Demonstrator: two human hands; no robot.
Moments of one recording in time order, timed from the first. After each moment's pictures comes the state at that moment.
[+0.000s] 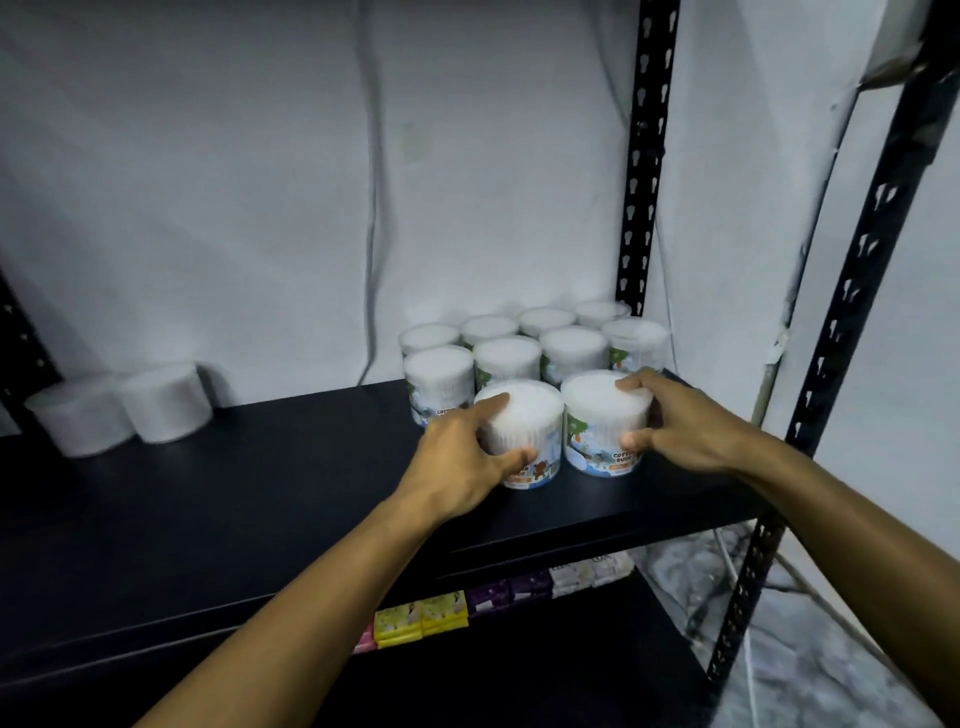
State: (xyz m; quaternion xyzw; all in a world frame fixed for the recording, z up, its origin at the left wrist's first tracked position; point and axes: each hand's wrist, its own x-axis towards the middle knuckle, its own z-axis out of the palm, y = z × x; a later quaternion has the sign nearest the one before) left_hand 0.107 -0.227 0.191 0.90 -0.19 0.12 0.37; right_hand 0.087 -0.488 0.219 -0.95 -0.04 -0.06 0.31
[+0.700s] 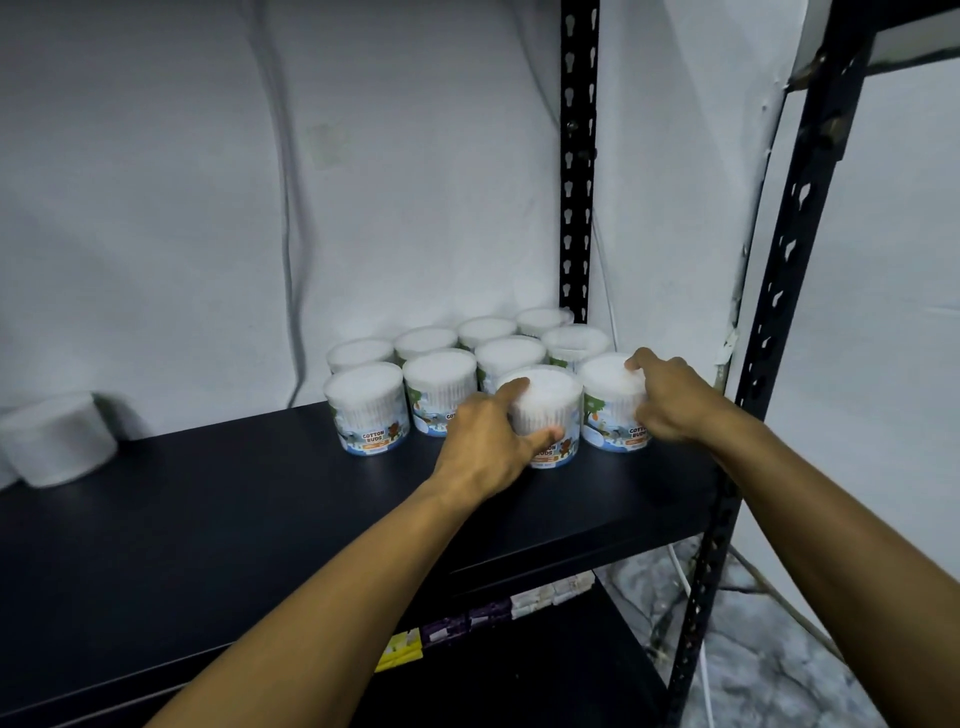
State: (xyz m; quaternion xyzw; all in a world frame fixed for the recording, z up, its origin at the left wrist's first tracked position) left_hand 0.148 -0.337 0.193 0.91 -0.20 0.12 0.33; right_hand 0.129 -0.555 0.224 -0.97 0.08 -0.09 0.21
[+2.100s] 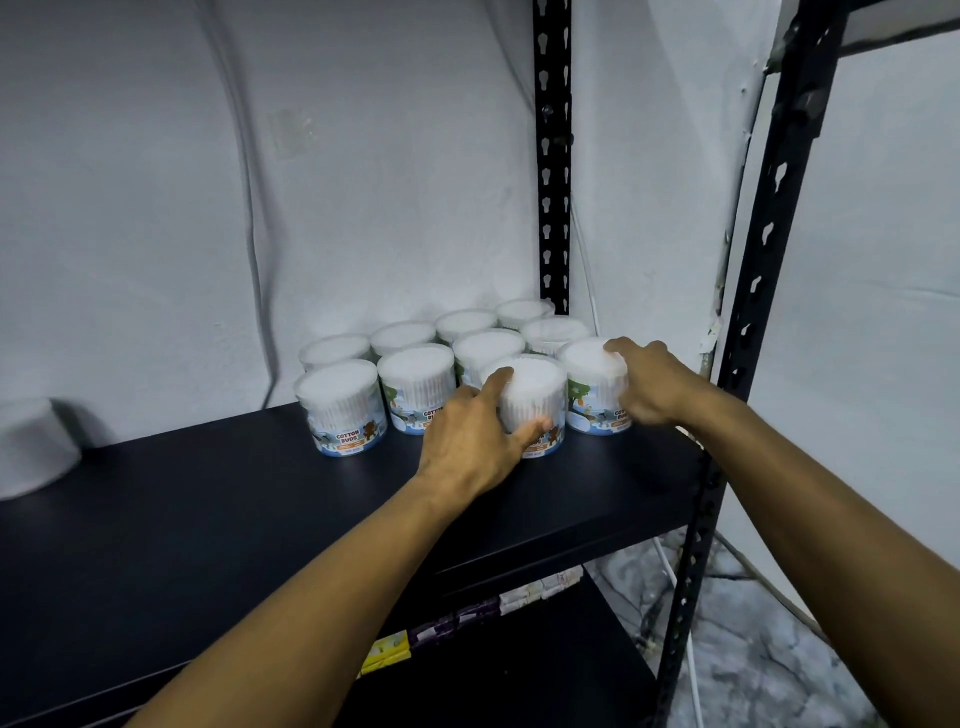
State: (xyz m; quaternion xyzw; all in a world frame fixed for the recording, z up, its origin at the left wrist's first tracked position) left_hand 0.150 -0.348 0.191 0.94 -0.19 0.15 0.23; right_hand 0.137 -0.563 0.225 -0.97 0.08 -0.07 0.21
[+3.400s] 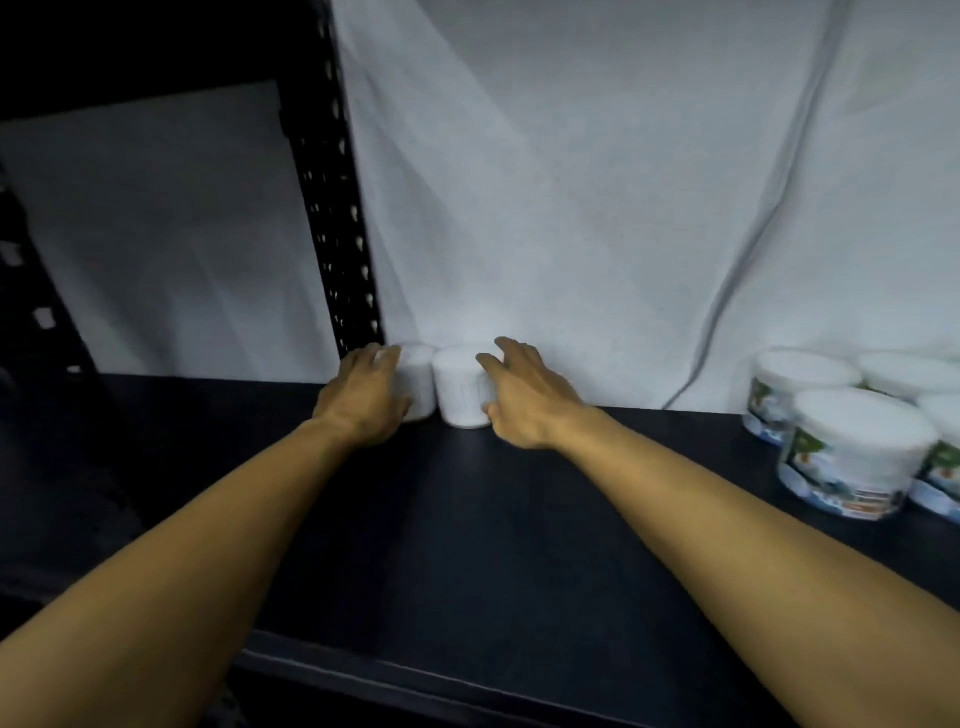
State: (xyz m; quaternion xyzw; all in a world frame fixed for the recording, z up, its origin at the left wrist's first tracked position) left_hand 0.182 0.195 0.221 0.97 0.14 0.16 0.06; right_hand 0.233 -0.008 0.229 -0.92 -0.36 -0.11 0.12
